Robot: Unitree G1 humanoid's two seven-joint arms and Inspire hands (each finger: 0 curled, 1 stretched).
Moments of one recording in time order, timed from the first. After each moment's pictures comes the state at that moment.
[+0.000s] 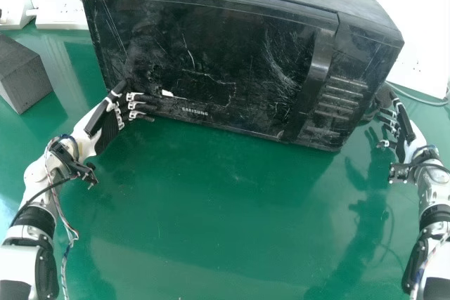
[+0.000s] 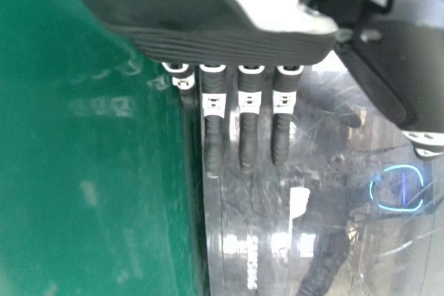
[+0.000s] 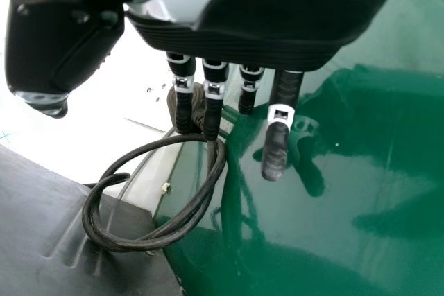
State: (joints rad) left arm -1.01 0.47 0.18 1.20 -0.16 -0.42 -0.72; right arm -0.98 -0.83 -0.27 1.30 0.05 -0.03 0.35
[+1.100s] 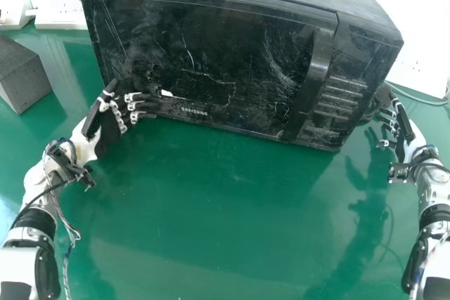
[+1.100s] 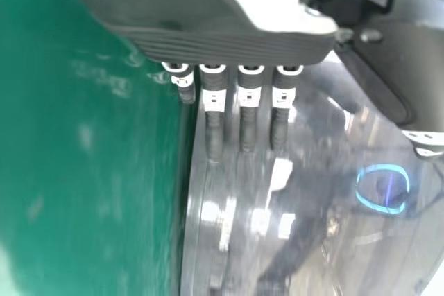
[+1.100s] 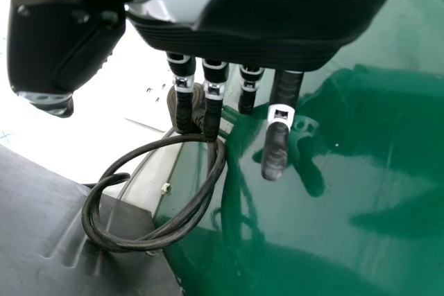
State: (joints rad) left arm -0.99 0.44 0.24 1.16 -0.26 -0.32 -0.91; right arm -0.99 -0.83 -0.27 1.30 0.05 -0.03 0.35
